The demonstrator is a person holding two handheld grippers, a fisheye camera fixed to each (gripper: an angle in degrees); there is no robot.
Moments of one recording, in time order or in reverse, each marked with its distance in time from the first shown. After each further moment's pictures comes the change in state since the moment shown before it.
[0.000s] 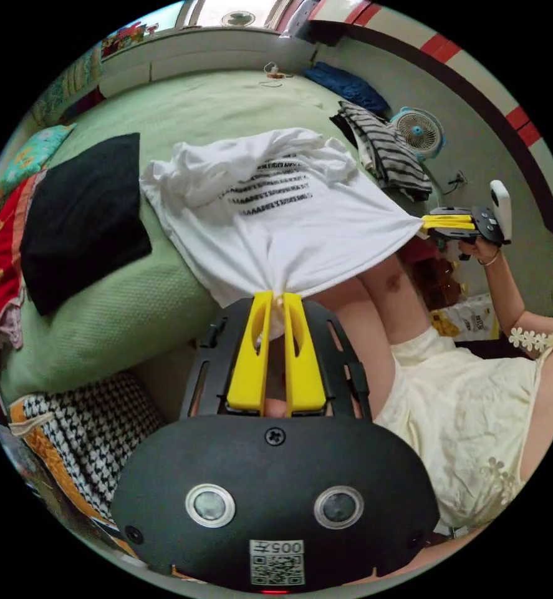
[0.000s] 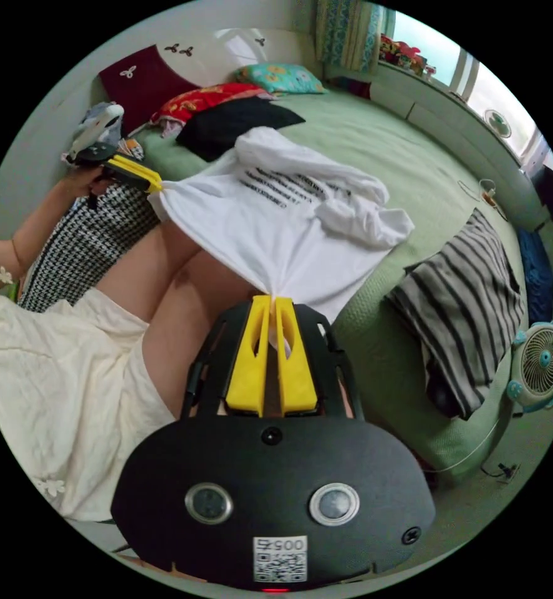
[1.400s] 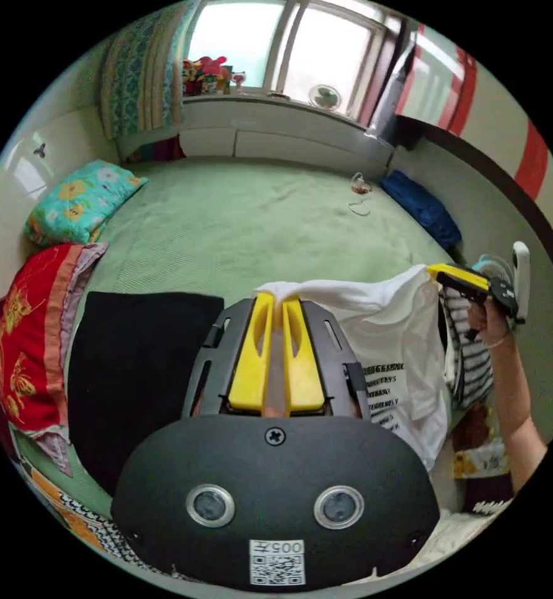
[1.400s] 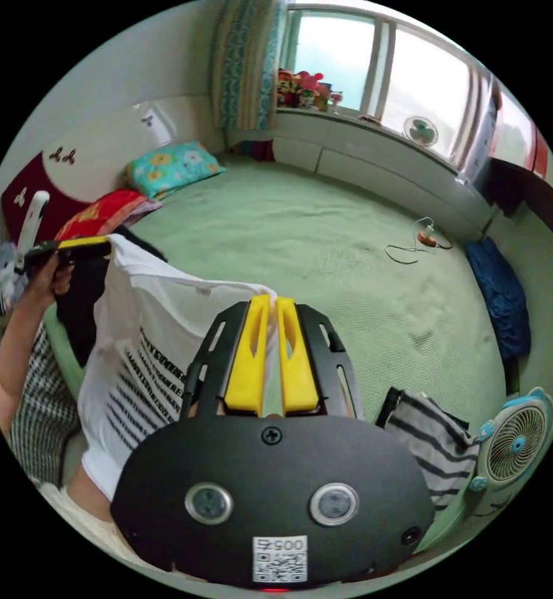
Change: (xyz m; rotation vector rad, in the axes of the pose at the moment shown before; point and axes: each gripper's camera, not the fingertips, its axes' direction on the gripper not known) left arm -0.187 -0.344 -0.081 0.461 -0.123 -0.271; right arm 0.235 -0.357 0.020 0.335 0.182 0.280
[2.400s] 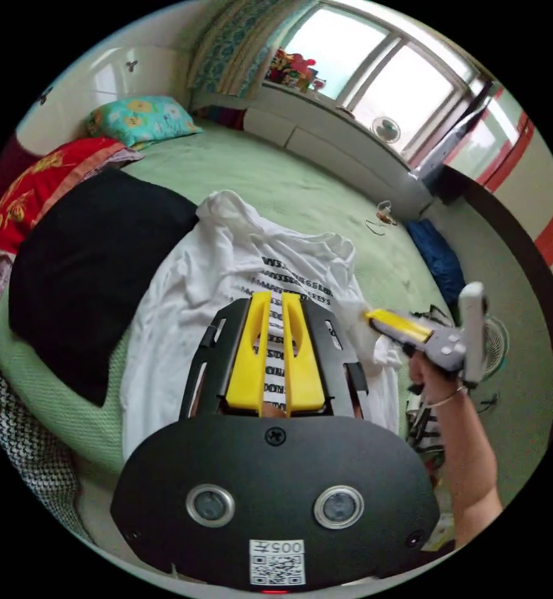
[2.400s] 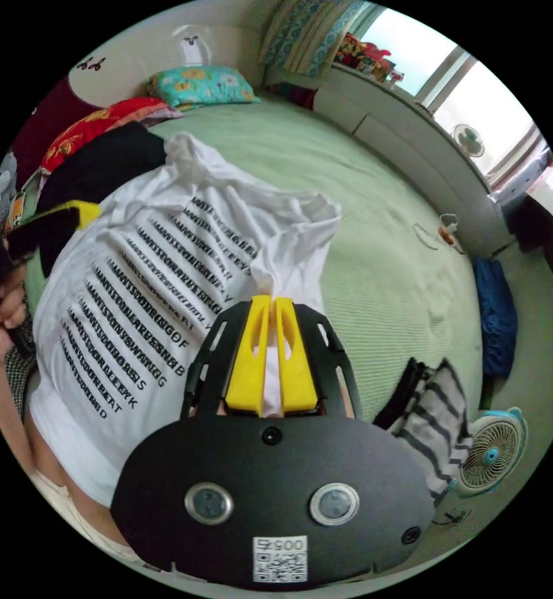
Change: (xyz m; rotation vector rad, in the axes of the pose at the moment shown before) left arm 0.102 0.061 0.097 0.060 -0.070 -0.215; right arm -0.036 0.031 0.088 -0.189 0.107 -0.242
